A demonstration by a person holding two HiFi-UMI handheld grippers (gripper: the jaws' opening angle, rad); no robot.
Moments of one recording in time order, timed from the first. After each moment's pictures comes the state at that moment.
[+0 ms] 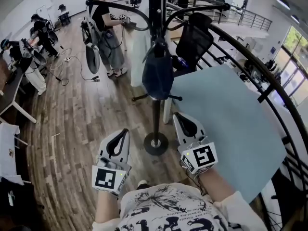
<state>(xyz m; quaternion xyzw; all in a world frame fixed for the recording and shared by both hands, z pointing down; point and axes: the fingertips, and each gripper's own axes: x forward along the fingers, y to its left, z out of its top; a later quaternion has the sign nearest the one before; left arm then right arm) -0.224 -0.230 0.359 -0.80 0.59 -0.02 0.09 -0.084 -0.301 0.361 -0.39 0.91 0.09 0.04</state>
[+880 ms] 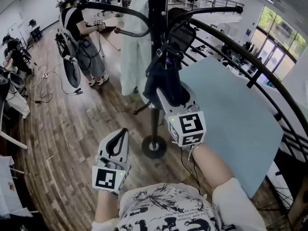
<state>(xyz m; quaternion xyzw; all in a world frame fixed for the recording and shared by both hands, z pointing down) -0.289 -0.311 0.369 -0.86 0.51 0.00 0.08 -0.159 -0.434 0.325 -0.52 0.85 0.10 -0.01</state>
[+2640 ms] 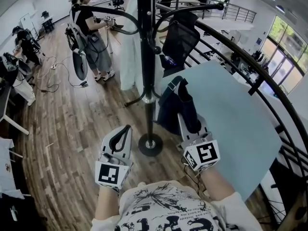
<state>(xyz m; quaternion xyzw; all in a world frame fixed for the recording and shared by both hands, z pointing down) -0.218 -0.271 0.365 -0.84 0.54 -0.01 0.09 -0.060 -0.324 0.351 -0.47 0.88 0.09 0.02</state>
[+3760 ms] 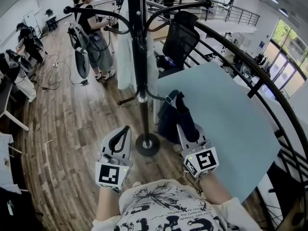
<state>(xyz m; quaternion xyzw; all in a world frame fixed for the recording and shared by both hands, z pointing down) -0.182 -0.258 0.375 -0.83 0.56 -0.03 0.07 -0.023 -0.298 0.387 -0.43 0.90 0.07 0.01</state>
